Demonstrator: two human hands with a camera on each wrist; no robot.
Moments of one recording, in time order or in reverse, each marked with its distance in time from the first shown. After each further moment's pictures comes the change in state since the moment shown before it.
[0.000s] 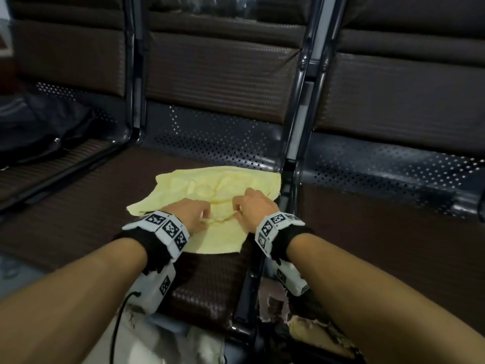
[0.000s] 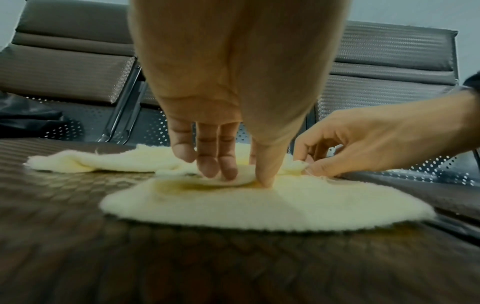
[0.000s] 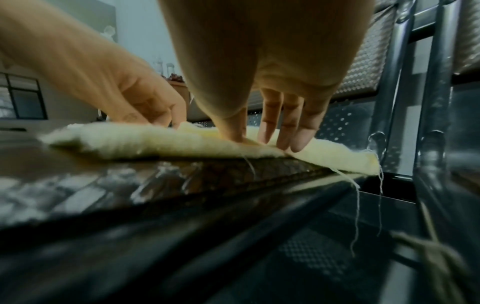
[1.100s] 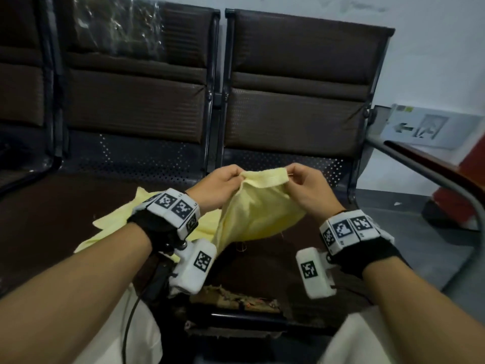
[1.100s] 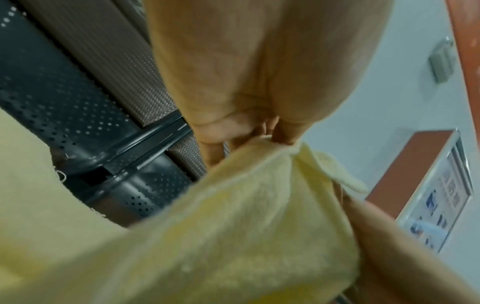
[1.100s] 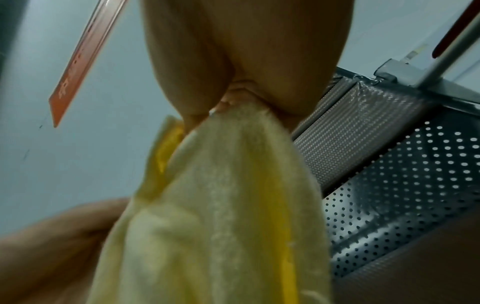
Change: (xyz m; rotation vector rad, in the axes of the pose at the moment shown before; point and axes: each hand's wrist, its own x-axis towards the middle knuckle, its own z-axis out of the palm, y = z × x) left_hand -0.091 0.239 -0.058 -0.949 0.137 0.595; right_hand -0.233 0.152 -0.133 0.770 0.675 0.088
